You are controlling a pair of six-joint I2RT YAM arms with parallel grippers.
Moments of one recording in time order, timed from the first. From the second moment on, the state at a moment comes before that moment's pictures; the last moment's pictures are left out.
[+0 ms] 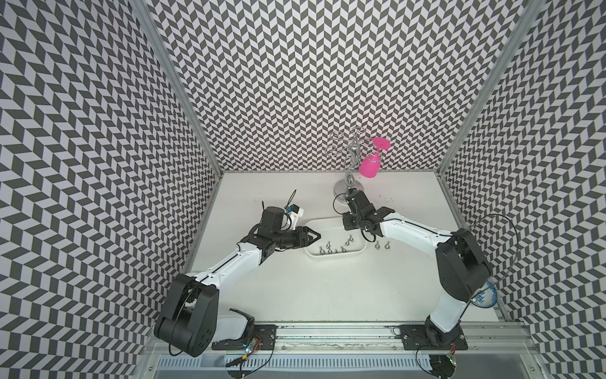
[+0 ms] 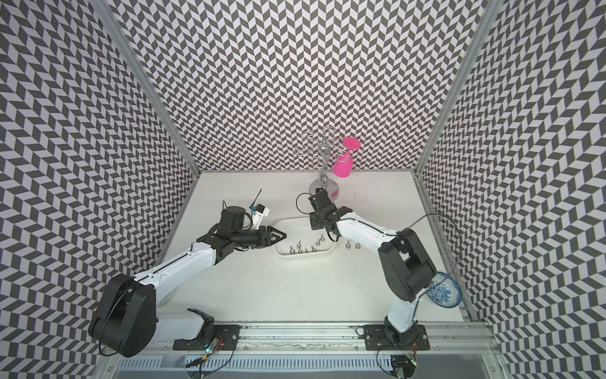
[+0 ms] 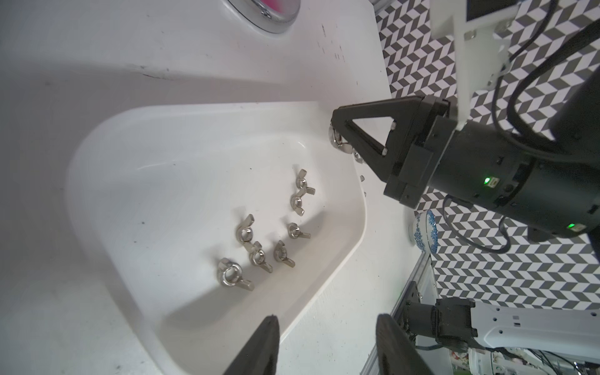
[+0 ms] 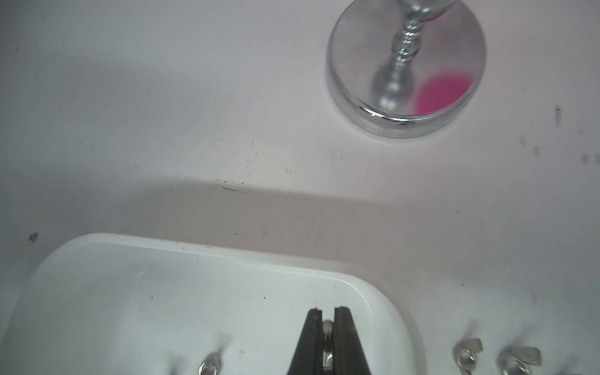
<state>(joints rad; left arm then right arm) -0.42 1.33 0.75 -0.09 0.70 -0.59 0.60 1.73 1.21 -0.38 0.23 0.38</state>
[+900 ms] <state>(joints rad) -0.84 1.56 0.94 0.03 0.62 -0.70 0.21 1.48 0.68 -0.28 0.16 0.53</state>
